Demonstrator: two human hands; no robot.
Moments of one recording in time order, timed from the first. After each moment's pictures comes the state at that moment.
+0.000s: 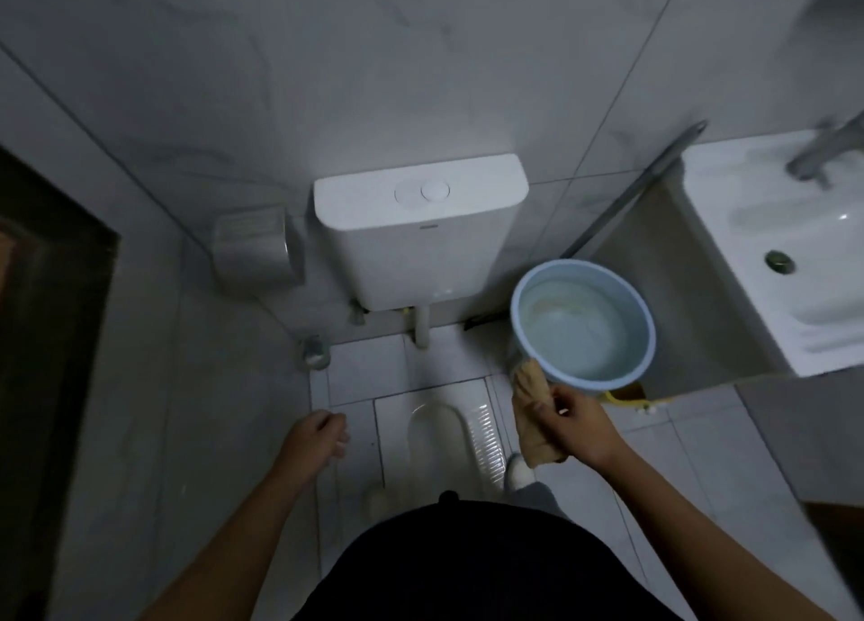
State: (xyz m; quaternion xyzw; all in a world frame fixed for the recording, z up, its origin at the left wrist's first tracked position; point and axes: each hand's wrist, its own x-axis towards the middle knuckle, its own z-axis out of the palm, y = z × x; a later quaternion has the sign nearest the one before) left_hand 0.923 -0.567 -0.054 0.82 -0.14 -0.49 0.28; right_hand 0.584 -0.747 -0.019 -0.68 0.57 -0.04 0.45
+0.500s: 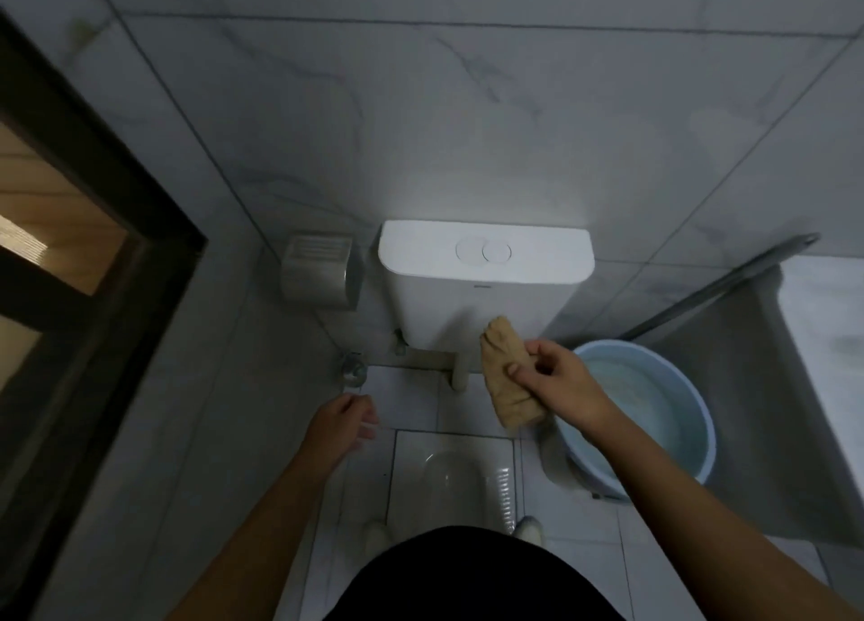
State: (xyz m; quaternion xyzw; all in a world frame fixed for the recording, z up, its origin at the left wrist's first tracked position) left_hand 0.920 -0.631 -0.007 0.80 -0.05 -0.44 0.41; right_hand 0.705 -0.857 0.052 -0.68 0.42 -0.08 0.59
